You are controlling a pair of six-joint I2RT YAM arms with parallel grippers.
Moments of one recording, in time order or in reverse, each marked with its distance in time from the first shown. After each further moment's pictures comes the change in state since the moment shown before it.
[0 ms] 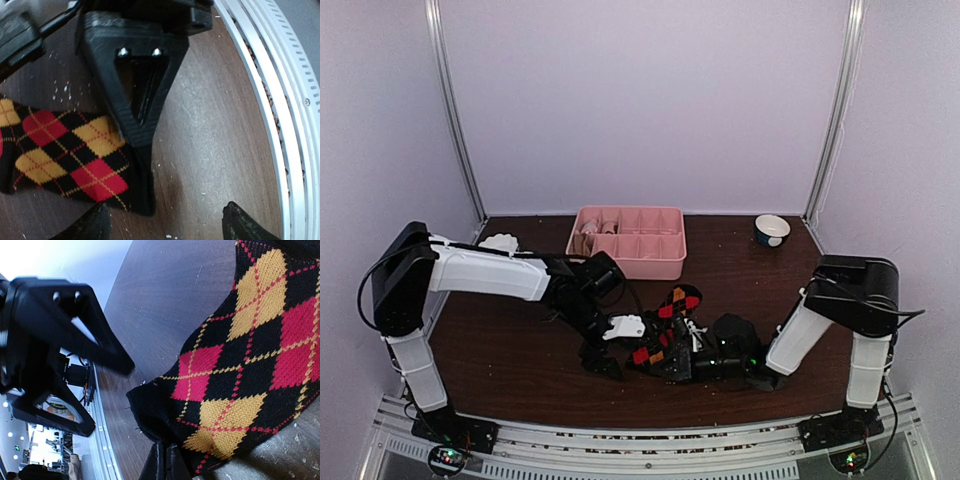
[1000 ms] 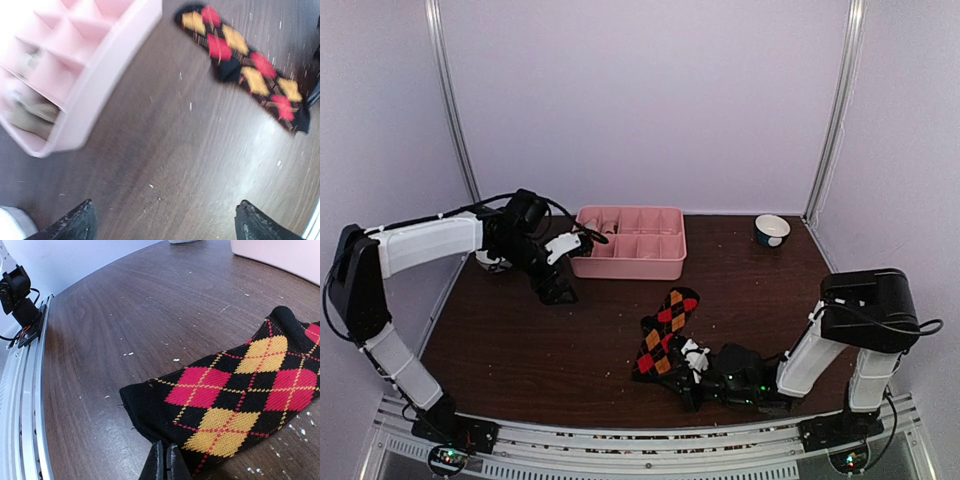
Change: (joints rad) left arm 0.410 -0.204 0.047 -0.086 -0.207 -0.241; right arm 0.205 -0.073 -0.113 0.043 0.441 -0.647
